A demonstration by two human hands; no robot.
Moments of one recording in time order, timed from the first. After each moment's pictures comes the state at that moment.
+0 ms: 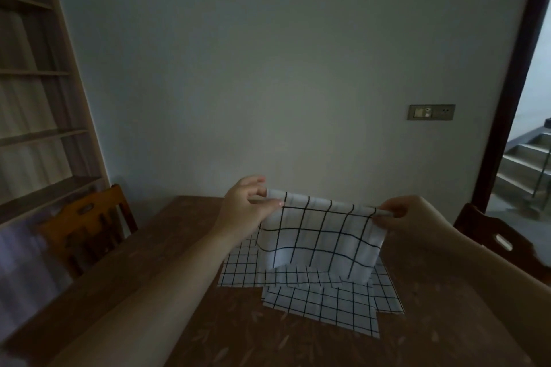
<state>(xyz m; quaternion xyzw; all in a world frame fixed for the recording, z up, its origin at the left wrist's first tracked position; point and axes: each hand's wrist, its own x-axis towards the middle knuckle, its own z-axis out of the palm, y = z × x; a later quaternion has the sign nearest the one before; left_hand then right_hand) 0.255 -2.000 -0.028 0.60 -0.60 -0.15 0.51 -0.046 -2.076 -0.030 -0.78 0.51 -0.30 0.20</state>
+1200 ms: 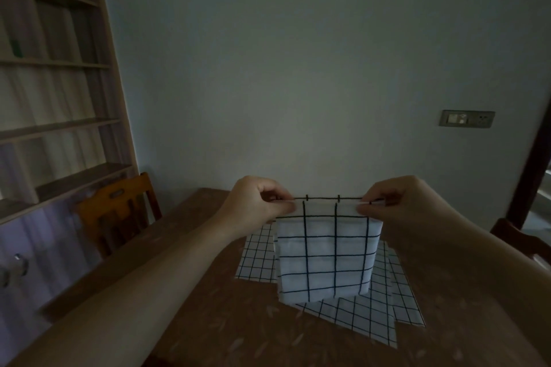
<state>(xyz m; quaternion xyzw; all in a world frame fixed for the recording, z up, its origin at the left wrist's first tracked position) 0.269 -1.955 -0.001 0.58 -0.65 -0.13 0.47 0.011 -2.036 0.017 -0.85 0.35 -0.35 0.20</state>
